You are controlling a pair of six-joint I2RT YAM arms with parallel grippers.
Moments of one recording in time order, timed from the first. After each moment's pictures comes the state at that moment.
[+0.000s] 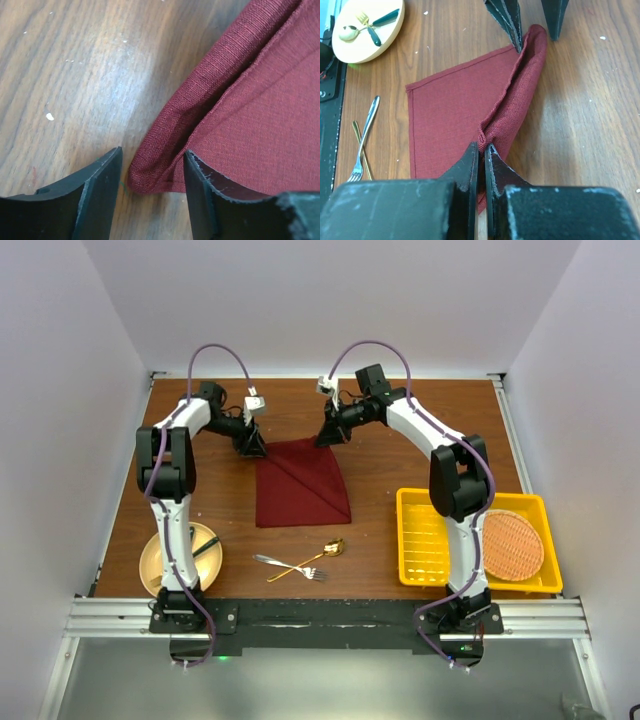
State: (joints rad) left arm 0.00 2.32 1.80 -0.82 0.97 1.02; right arm 0.41 2.17 1.84 -0.57 -1.01 -0.45
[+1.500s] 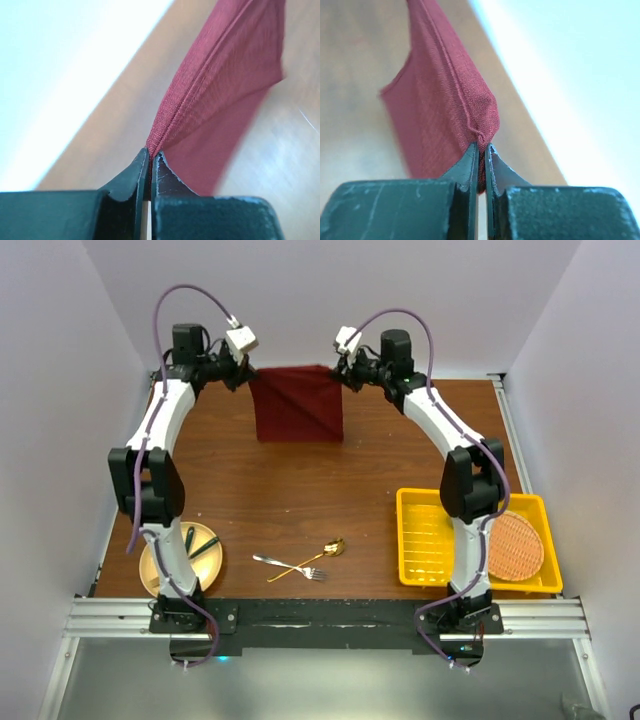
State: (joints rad) left arm -0.02 2.03 1.89 -0.47 0.78 0.61; right arm 0.33 2.12 1.92 -0.16 -0.66 -0.49
